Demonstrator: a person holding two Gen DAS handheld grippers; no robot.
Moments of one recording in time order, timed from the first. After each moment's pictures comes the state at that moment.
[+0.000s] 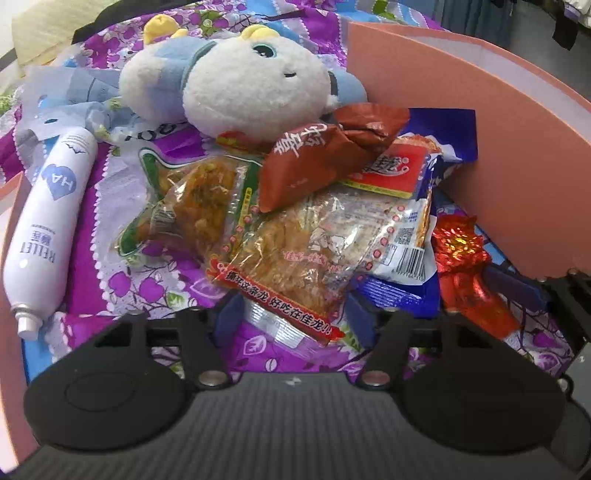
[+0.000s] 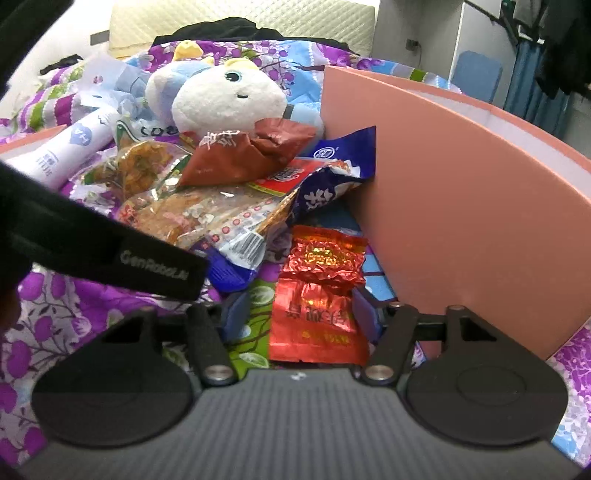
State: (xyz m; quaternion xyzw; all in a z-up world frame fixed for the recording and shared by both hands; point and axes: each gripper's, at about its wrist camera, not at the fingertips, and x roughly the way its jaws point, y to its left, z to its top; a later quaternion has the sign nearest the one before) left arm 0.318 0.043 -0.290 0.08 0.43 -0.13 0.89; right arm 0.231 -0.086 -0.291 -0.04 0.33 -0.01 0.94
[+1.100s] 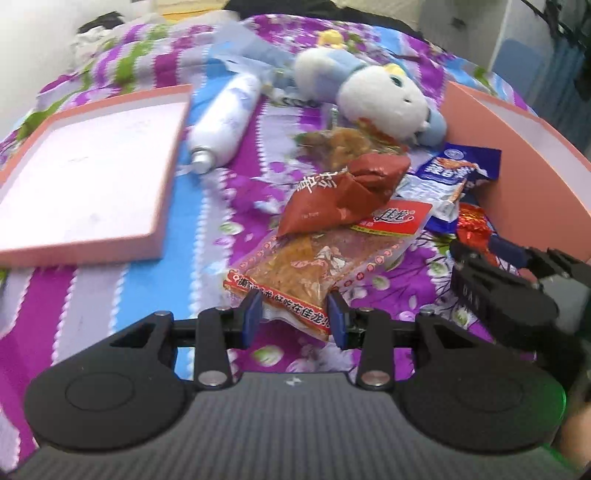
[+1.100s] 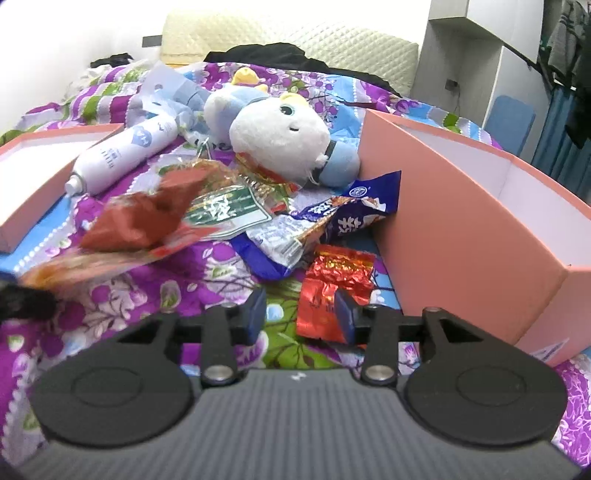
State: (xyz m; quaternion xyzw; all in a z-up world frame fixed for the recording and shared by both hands) left arm 0.158 0.114 -0.248 -0.06 0.42 0.03 0.91; right arm 0.200 -0.074 -0.271 -0.10 0.29 0.03 0.95
